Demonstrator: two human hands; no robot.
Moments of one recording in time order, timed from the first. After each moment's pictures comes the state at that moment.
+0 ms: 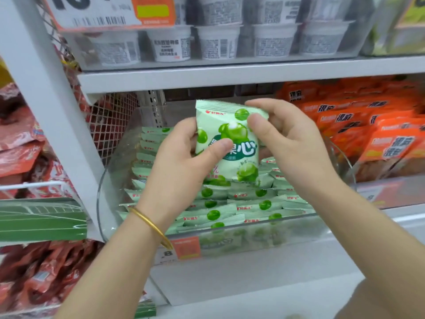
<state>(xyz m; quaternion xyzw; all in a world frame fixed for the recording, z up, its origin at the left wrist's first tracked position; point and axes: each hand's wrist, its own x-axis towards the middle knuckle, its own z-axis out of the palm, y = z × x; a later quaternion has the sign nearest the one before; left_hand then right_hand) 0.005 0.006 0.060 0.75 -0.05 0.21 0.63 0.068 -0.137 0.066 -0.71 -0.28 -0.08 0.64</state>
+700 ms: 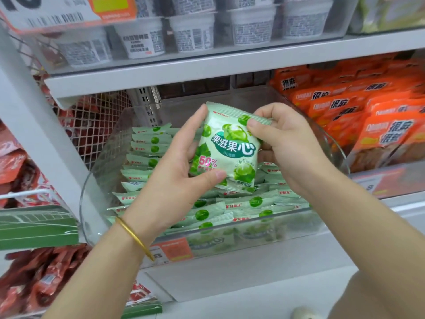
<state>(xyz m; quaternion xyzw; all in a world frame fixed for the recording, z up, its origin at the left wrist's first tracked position) 0.007 0.006 0.041 0.77 -0.11 0.11 0.61 0.086 -0.151 0.050 -0.68 -0.18 0.02 0.71</state>
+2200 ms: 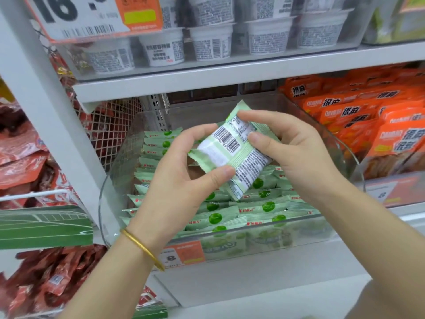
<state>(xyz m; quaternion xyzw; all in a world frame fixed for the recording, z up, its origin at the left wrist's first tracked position) -0.005 0.011 0.049 0.78 -0.07 0.19 0.59 0.082 -0.148 0.044 -0.63 -0.33 0.00 0.71</state>
